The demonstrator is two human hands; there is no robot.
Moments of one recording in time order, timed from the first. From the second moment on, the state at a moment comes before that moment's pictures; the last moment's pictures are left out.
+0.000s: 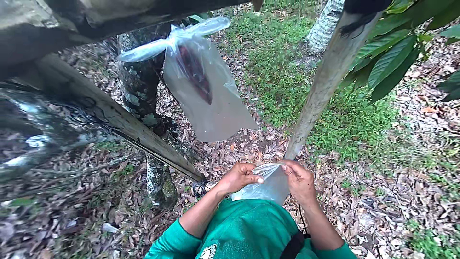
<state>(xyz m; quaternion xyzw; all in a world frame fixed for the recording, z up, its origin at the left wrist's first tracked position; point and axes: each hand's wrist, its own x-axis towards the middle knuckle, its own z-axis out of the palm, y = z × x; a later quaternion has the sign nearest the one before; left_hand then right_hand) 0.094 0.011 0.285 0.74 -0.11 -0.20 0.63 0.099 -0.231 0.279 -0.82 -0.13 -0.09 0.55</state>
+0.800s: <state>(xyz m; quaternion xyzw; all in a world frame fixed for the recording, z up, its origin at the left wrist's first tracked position) 0.149 -0.038 0.452 0.63 -0.16 0.13 0.75 0.185 -0.203 0.450 -0.77 -0.31 -0.40 0.39</state>
